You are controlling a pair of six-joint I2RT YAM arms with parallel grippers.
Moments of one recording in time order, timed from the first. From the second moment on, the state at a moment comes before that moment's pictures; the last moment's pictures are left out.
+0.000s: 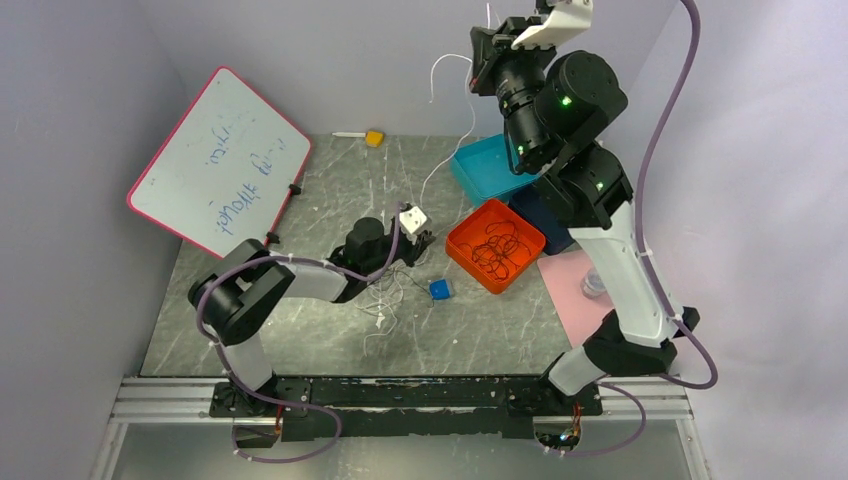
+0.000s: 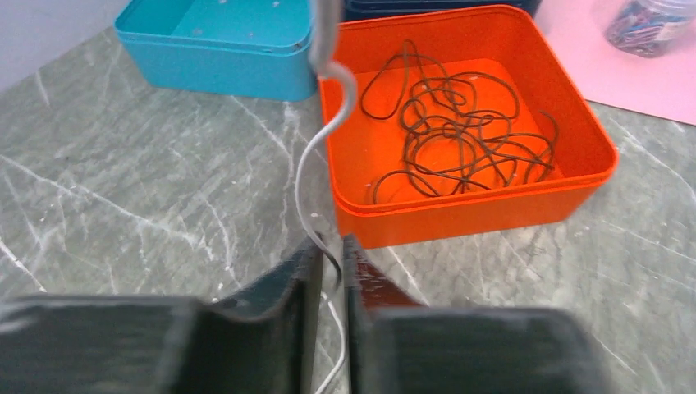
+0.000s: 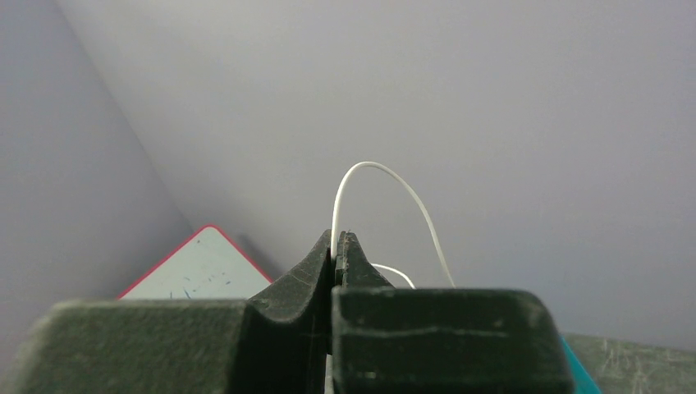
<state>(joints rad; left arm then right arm) -0.77 1.75 0.73 0.89 0.20 0.06 0.79 1.55 2.26 -0.37 0.50 0.01</state>
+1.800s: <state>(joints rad) -0.47 1.30 0.95 -0.13 0.18 -0.51 0.41 1.34 1.08 0.05 -0.21 0.28</state>
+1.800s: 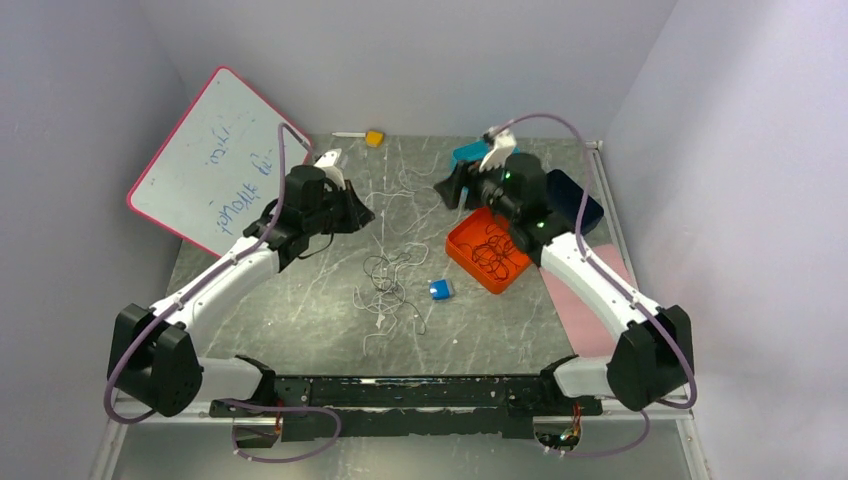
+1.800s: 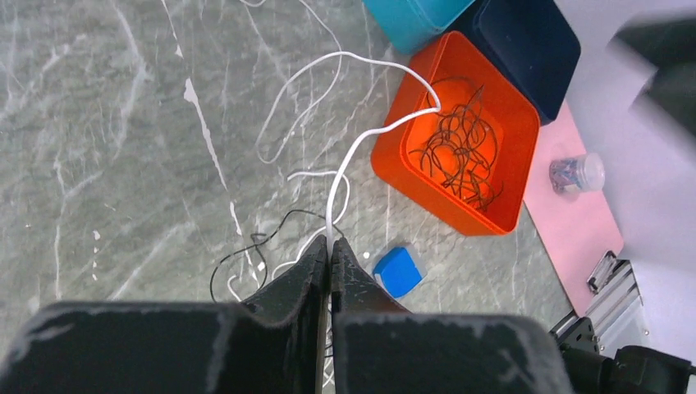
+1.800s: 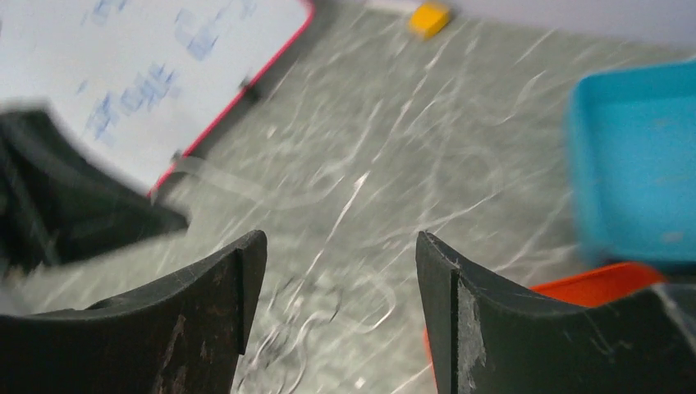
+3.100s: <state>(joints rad) -0.43 1.32 1.54 -0.43 0.25 -0.53 1.05 1.77 0.65 0.60 -0.12 0.35</state>
